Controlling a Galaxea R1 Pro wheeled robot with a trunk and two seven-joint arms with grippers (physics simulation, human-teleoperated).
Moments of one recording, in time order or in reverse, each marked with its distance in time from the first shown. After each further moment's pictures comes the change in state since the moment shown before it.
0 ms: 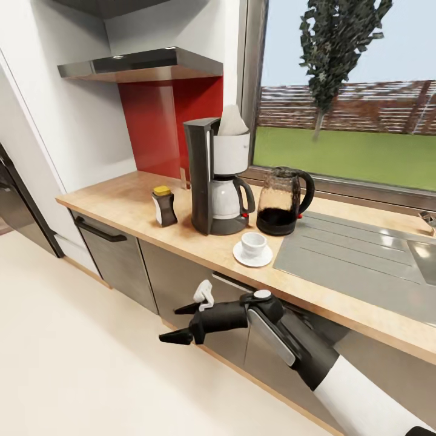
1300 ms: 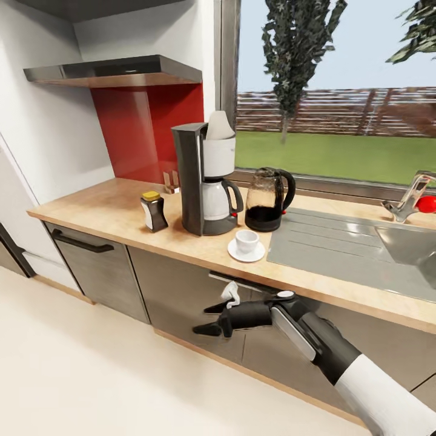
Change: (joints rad) left arm 0.000 0.000 0.000 0.000 0.000 0.000 0.000; right arm 0.002 -0.112 -0.061 0.086 -0.004 -0.005 0.054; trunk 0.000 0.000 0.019
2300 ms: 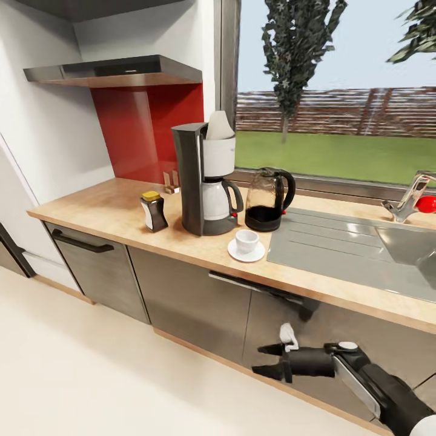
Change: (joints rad) left arm 0.000 -0.002 -0.001 0.000 0.000 0.000 0.000; right arm 0.246 -0.238 -0.146 0.149 0.004 -0.237 0.216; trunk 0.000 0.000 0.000
